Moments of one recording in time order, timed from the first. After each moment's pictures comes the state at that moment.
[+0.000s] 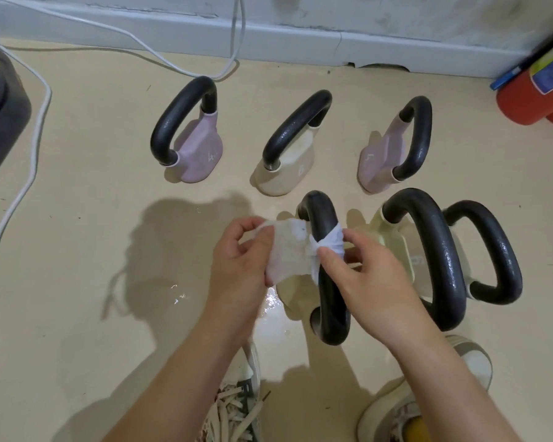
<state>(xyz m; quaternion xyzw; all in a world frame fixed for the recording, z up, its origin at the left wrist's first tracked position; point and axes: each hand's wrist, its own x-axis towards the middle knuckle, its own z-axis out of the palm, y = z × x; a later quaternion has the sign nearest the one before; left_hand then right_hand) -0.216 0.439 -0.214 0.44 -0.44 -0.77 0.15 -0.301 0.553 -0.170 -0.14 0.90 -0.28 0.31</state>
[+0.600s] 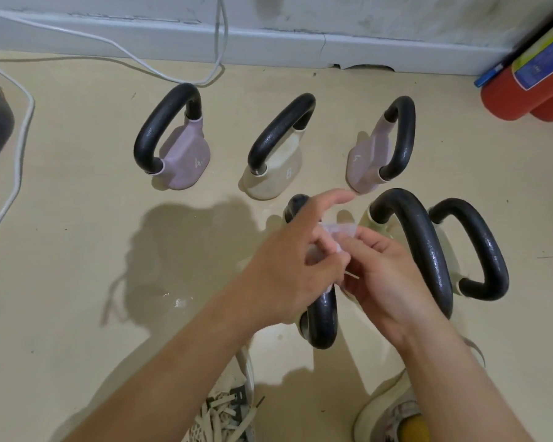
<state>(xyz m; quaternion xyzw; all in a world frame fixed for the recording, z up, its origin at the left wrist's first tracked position) -0.250 0.445 -0.185 0.13 -0.74 -0.66 0.00 -0.326 0.567 -0.186 0.04 0.68 -0.61 0.41</state>
